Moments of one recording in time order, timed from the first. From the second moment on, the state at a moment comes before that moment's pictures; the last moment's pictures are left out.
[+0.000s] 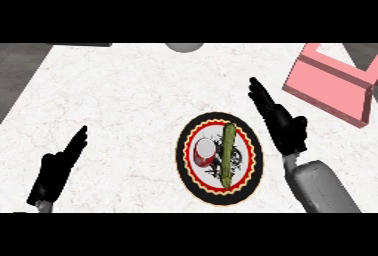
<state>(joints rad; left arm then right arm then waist) 0.02 0.45 -0.19 -1.35 0.14 0.09 0.04 -0.32 -0.24 0.29 -1.39 -0.17 -0.12 0.04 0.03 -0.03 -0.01</state>
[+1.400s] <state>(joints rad) -0.05 0.29 -0.07 -1.34 0.17 0.31 0.02 0.13 -0.21 0.48 -1.90 1.07 -0.43 0.88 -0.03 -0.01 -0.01</state>
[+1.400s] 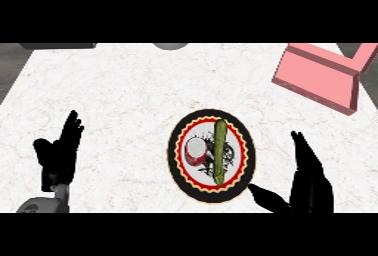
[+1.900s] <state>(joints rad) -0.09 0.27 -0.08 -1.33 0.15 0.31 0.02 -0.04 -0.04 0.56 -1.98 1.18 0.01 1.15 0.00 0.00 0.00</state>
